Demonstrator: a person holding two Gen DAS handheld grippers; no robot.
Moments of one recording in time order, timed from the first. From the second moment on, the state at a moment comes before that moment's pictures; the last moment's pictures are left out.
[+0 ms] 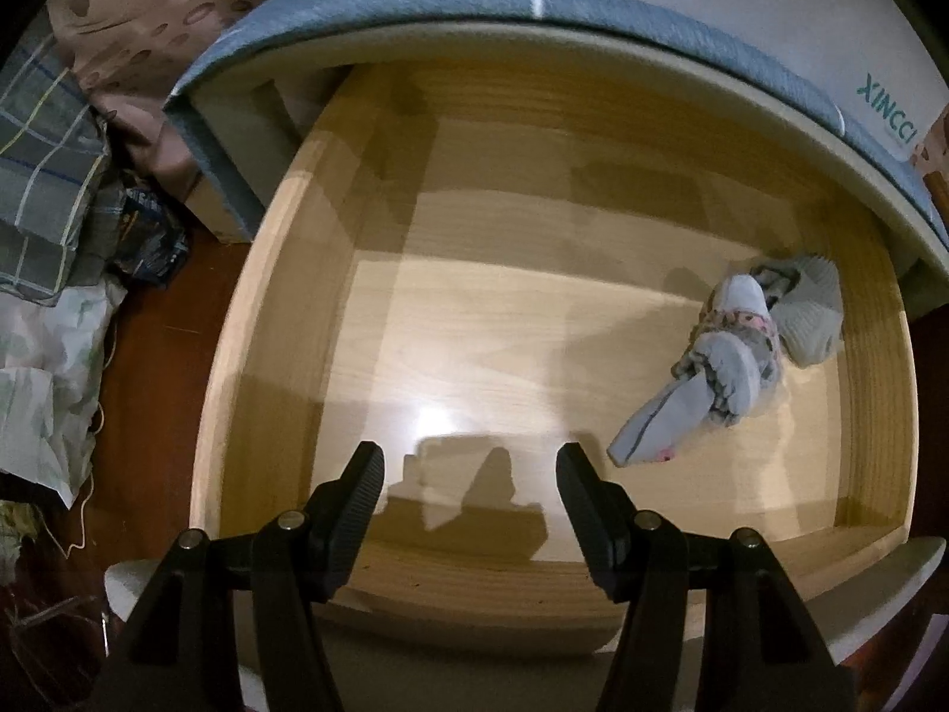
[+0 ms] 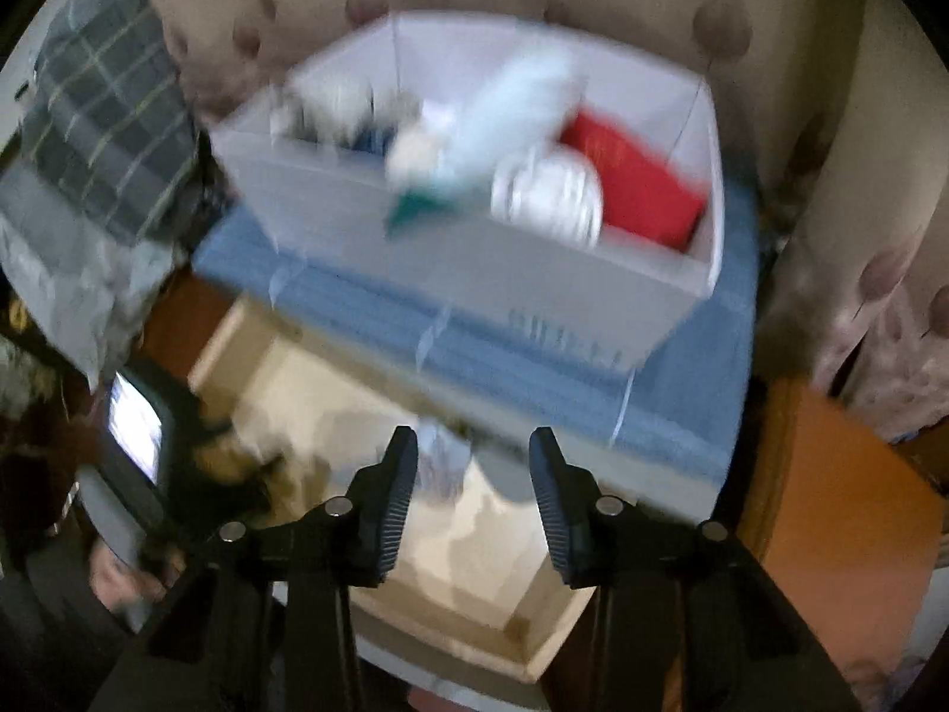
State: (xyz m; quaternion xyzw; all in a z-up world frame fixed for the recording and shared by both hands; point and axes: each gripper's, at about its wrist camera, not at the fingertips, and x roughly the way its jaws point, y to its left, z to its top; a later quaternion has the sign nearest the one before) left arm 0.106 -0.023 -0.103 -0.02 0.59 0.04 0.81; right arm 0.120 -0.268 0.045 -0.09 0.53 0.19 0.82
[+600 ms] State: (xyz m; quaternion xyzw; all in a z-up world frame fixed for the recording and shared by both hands) left arm 0.089 -0.039 -0.092 0.06 0.59 -0.01 0.81; right arm 0.133 -0.257 -0.102 -0.22 0.57 0.19 0.77
